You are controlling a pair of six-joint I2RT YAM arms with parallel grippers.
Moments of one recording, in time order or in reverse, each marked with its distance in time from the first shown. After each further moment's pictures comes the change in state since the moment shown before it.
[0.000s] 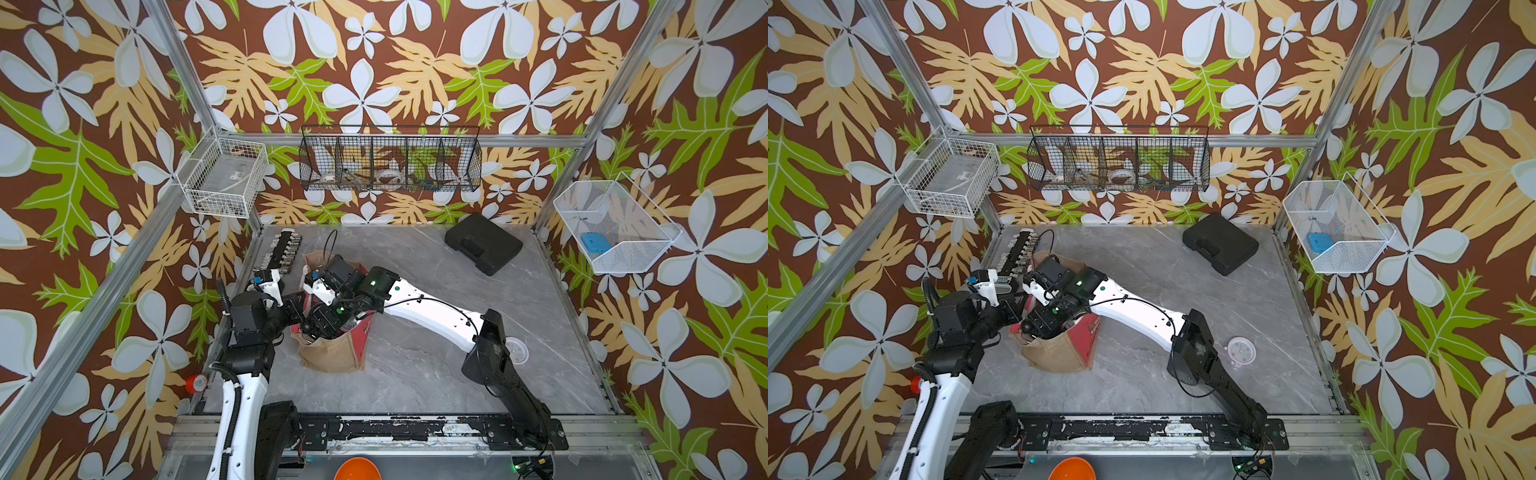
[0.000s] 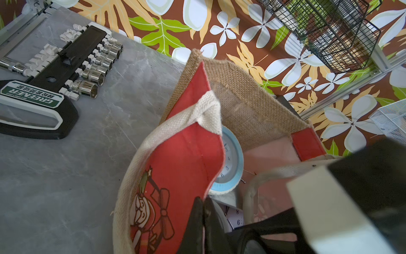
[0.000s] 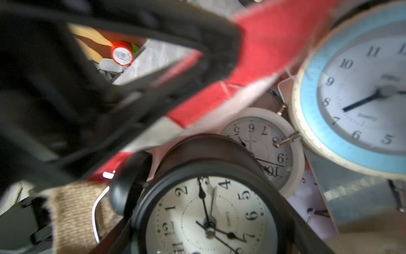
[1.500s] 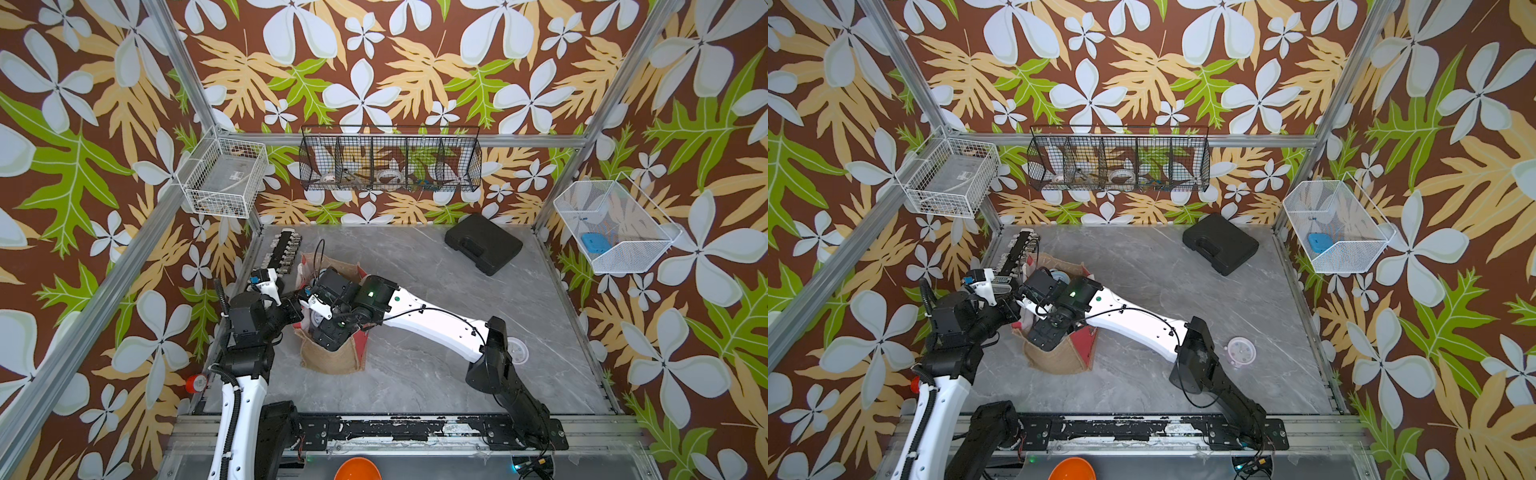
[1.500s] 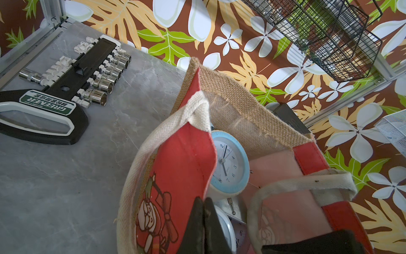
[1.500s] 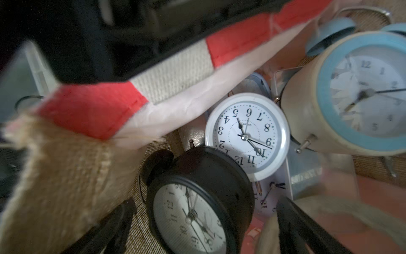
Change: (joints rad) left arm 0.000 -0.016 0.005 0.007 -0.038 -0.006; right arm 0.076 -0.063 0.015 -0.124 0.209 -0.200
